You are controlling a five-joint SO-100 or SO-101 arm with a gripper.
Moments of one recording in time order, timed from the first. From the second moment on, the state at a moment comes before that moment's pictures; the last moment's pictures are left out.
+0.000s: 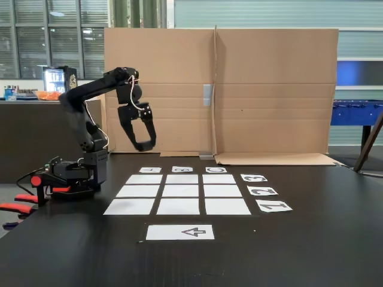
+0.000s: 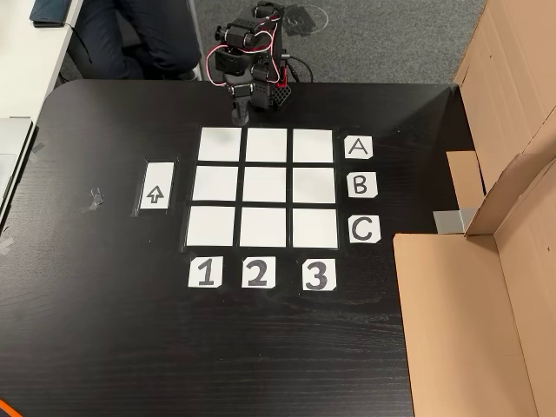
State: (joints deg) arm 11.6 120.1 104.2 98.9 -42.2
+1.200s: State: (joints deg) arm 2.6 126.0 133.2 85.5 -47.5
